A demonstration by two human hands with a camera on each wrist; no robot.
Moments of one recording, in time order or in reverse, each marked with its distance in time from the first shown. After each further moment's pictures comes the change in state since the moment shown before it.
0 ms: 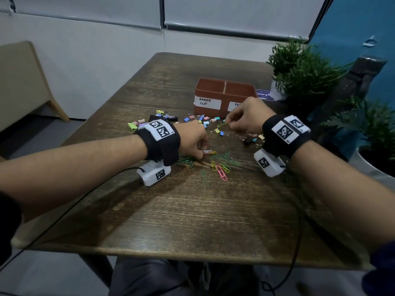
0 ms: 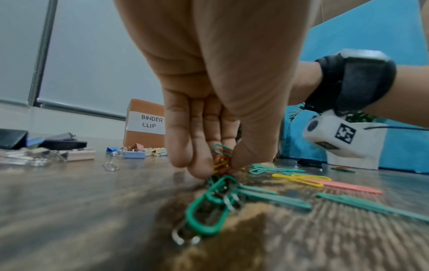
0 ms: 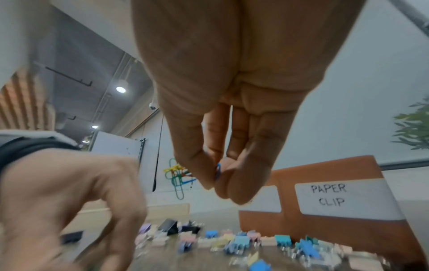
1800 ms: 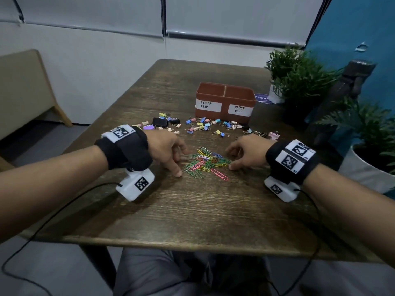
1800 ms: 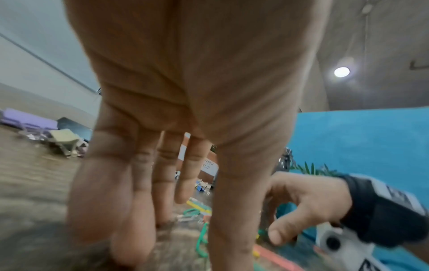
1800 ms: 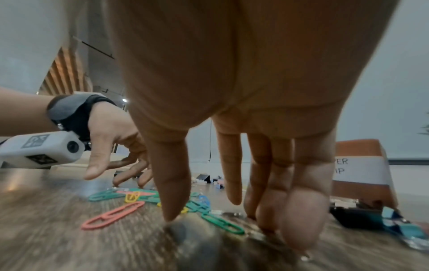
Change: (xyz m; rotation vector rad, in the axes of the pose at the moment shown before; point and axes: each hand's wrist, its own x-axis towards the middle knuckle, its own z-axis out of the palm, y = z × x) left_hand -0.073 -0.020 -0.004 -0.243 -0.167 -0.252; right_hand -0.051 0.006 0.029 -0.410 -0.378 -0.014
